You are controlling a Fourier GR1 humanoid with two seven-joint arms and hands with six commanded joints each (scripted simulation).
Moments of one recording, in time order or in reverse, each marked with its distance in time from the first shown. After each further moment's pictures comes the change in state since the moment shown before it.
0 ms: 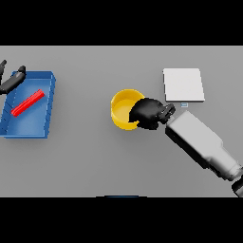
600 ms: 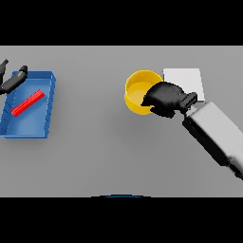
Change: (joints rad) left arm -0.010 -0.001 -0.004 -0.008 -0.004 0.003 0.022; right arm 0.021 -0.132 -0.140 -0.206 -0.074 0.084 0.089
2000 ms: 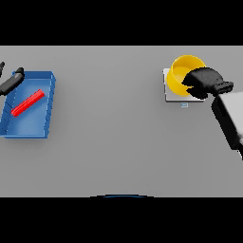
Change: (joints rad) left arm 0.033 0.036 0.004 -0.060 0.014 0.011 0.050; right arm -0.098 -0.019 -0.190 0.597 0.042 -0.274 -0.085
